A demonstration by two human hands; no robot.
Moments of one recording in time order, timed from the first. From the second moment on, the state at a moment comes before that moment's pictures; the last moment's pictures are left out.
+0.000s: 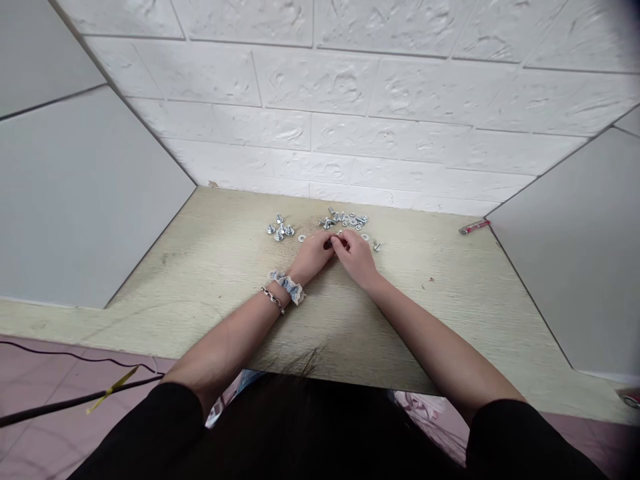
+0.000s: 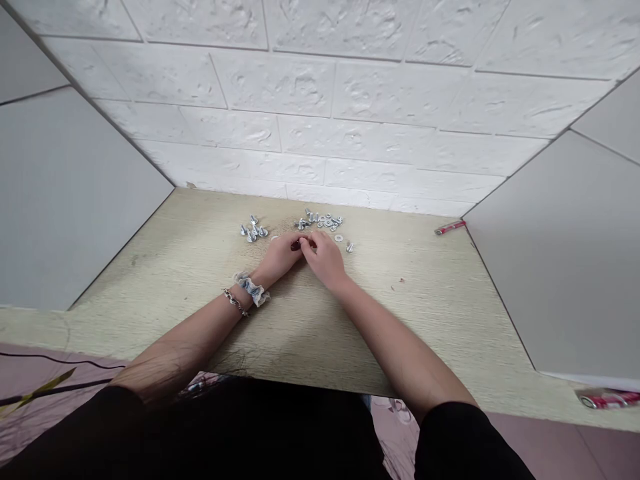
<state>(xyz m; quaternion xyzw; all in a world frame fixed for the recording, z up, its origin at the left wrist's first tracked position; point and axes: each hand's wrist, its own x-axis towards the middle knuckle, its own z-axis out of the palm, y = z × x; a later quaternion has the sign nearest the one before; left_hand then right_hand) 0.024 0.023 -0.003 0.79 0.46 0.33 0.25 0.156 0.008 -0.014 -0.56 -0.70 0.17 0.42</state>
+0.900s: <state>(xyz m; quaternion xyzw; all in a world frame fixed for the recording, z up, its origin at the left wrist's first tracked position) 0.023 0.023 0.000 0.75 0.51 0.32 0.26 0.155 0.013 -0.023 -0.49 -0.71 0.20 0.47</state>
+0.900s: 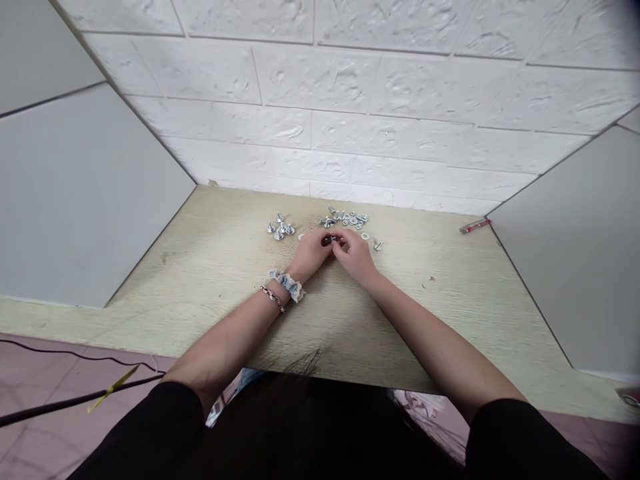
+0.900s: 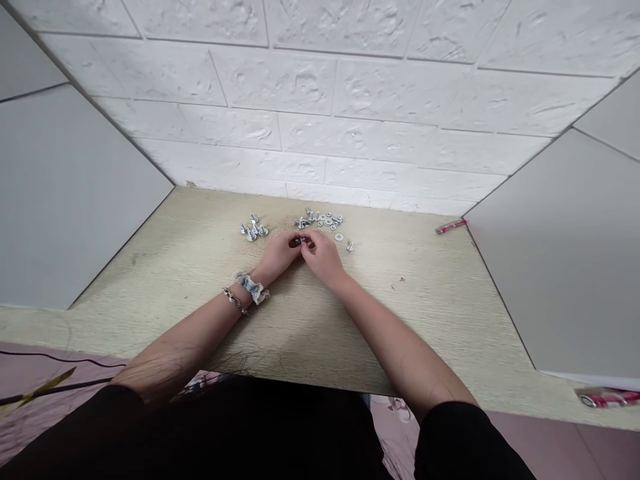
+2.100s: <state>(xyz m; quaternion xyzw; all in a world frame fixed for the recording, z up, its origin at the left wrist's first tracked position) 0.024 0.022 0.001 0.76 0.49 0.33 0.27 0.156 0.006 -0.013 -0.56 -0.67 0.22 0.43</state>
